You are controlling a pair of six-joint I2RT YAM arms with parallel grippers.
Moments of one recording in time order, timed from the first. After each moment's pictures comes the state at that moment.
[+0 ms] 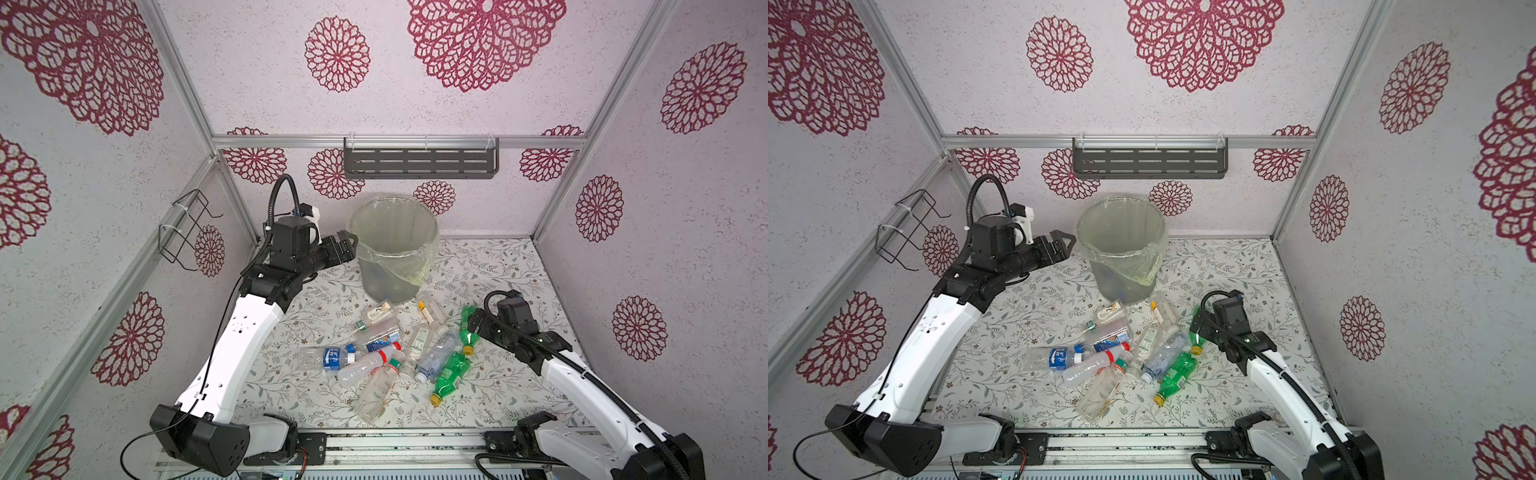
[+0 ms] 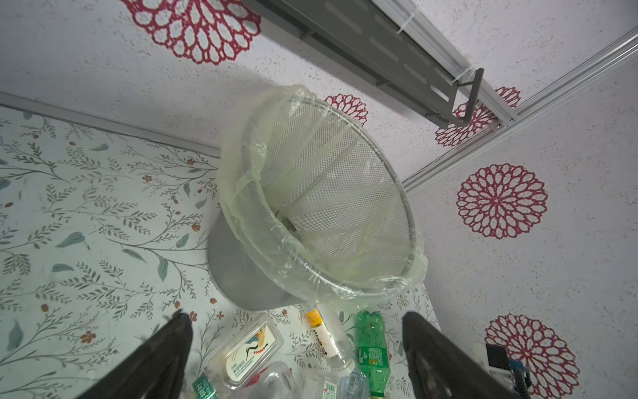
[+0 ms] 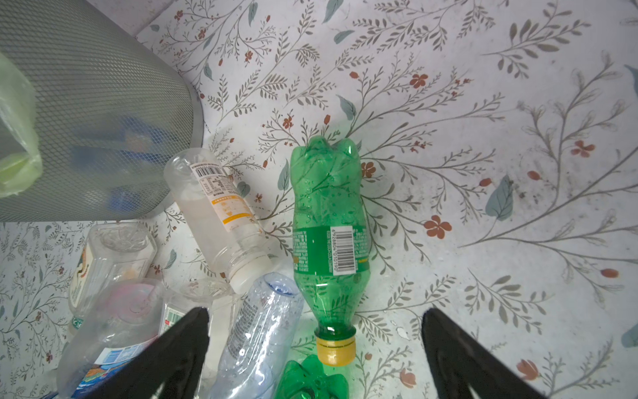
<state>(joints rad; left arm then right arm) -0.29 1.30 1.44 -0.58 0.14 -0.53 0.35 1.01 0.68 -0.52 0.08 0.71</state>
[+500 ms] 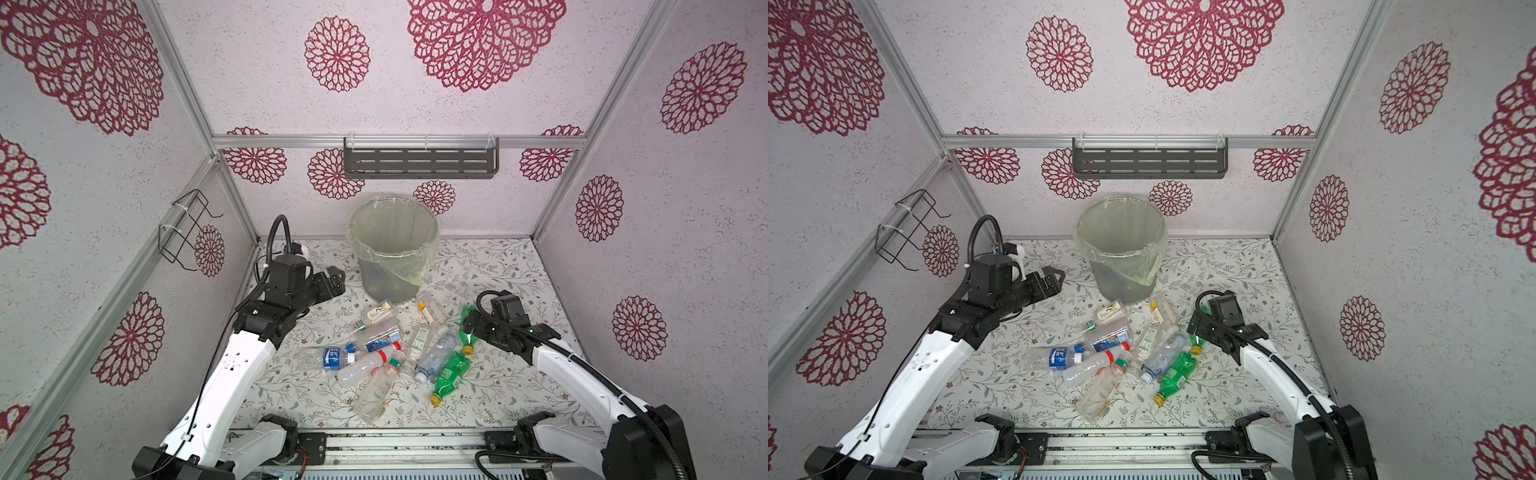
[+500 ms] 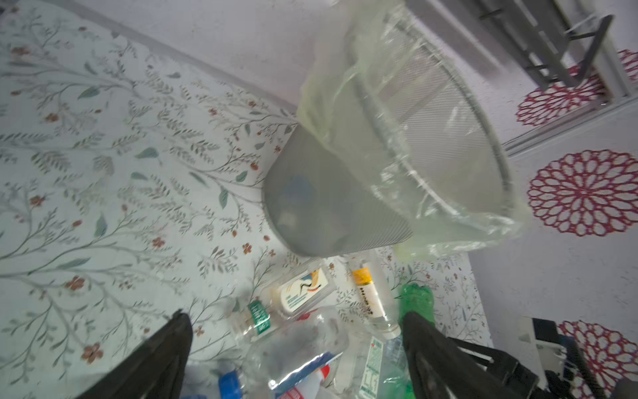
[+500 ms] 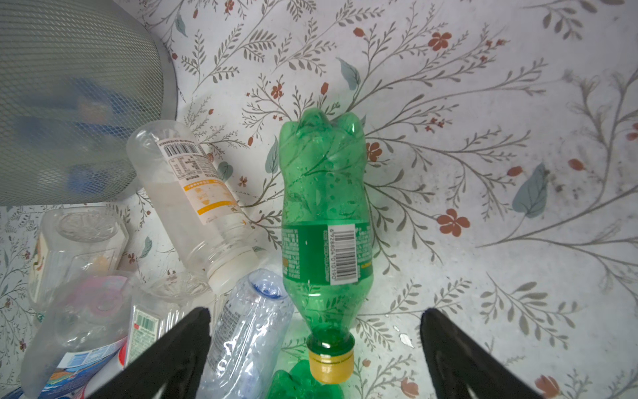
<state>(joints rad) -0.28 1.08 1.10 -0.63 0.01 -0.59 0.32 1.14 0.70 -0.49 0.03 0.68</state>
